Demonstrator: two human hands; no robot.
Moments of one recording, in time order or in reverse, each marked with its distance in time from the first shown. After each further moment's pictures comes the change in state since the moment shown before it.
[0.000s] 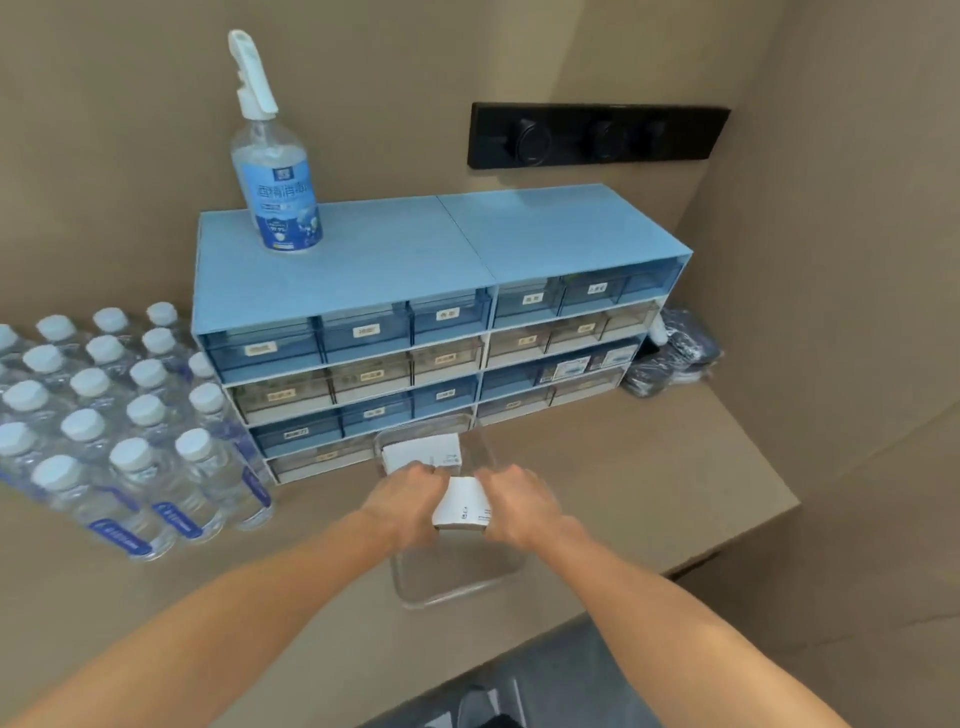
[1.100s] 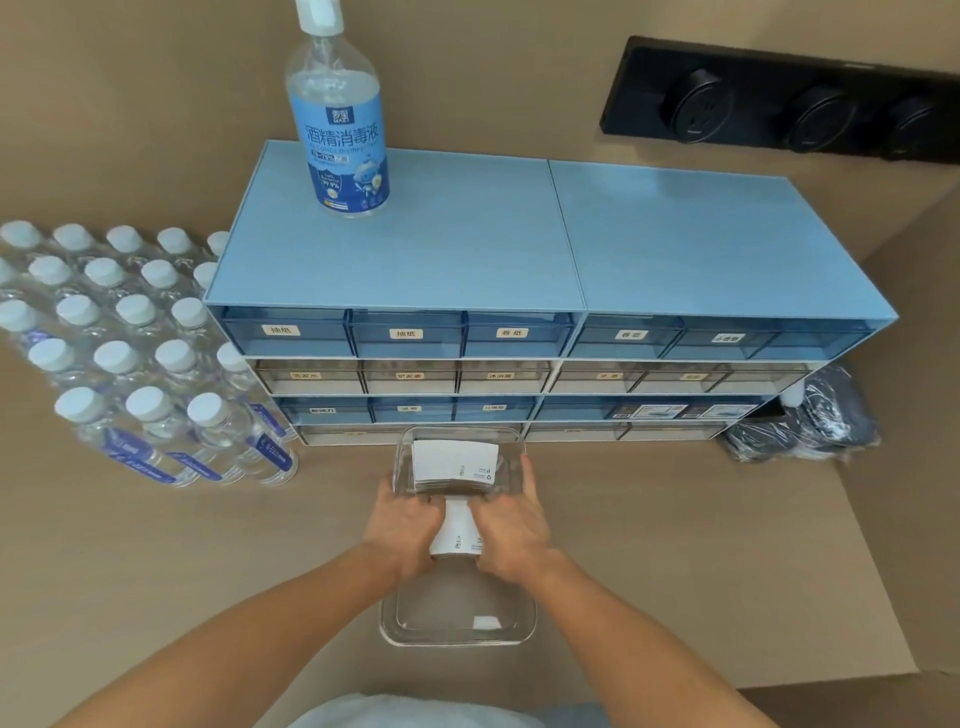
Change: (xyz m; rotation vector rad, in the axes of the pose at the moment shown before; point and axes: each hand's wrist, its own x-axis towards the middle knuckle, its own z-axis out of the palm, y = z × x) left_hand 0.031 -0.012 0.055 0.073 -0.133 -0.264; right_hand 0.088 0.009 0.041 -0.377 -0.207 -0.360
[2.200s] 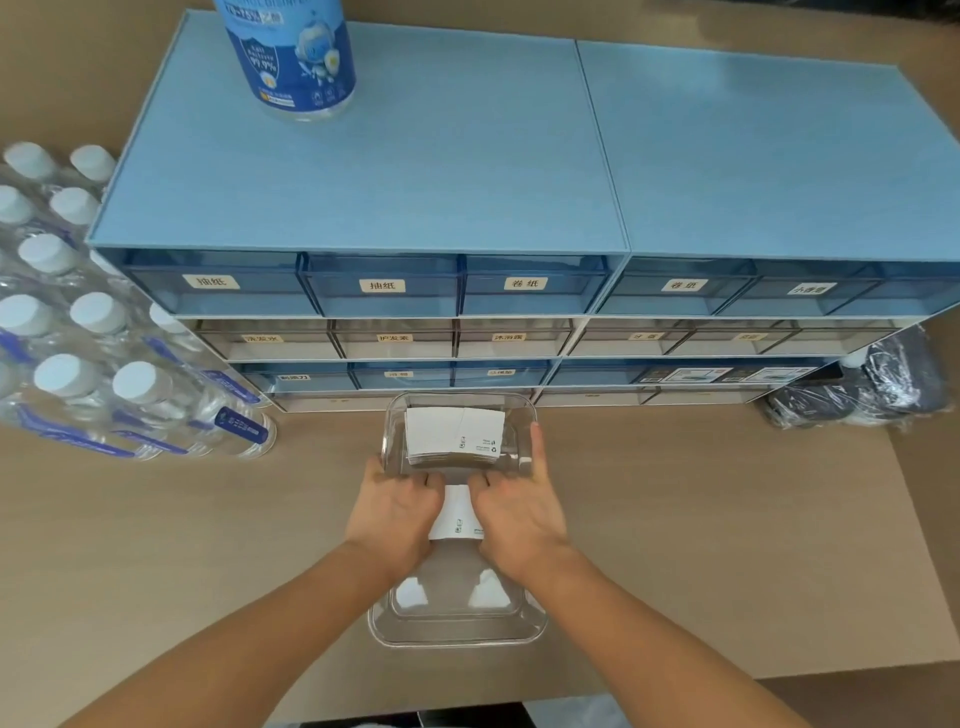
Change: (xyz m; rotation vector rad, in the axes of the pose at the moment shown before) left_hand 0.005 0.002 0.011 0.058 0.023 -0.011; right_hand 0.004 0.001 0.008 -0.086 0.022 0.001
